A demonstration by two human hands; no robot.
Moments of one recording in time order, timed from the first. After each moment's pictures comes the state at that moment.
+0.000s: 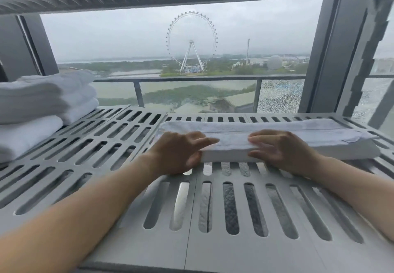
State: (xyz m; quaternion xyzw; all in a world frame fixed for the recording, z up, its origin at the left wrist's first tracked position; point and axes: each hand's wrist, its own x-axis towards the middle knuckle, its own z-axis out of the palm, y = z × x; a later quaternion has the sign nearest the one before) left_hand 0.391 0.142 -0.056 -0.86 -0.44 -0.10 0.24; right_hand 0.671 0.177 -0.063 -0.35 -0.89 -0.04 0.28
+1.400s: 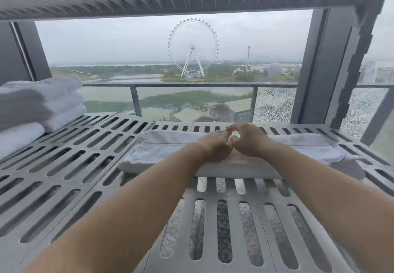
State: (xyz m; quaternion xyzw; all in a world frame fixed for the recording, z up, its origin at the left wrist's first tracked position) left_hand 0.514 0.218 -0.040 -0.81 -0.58 -0.11 -0.08; right_hand 0.643 0.242 -0.038 -0.51 -0.82 0.08 0.24
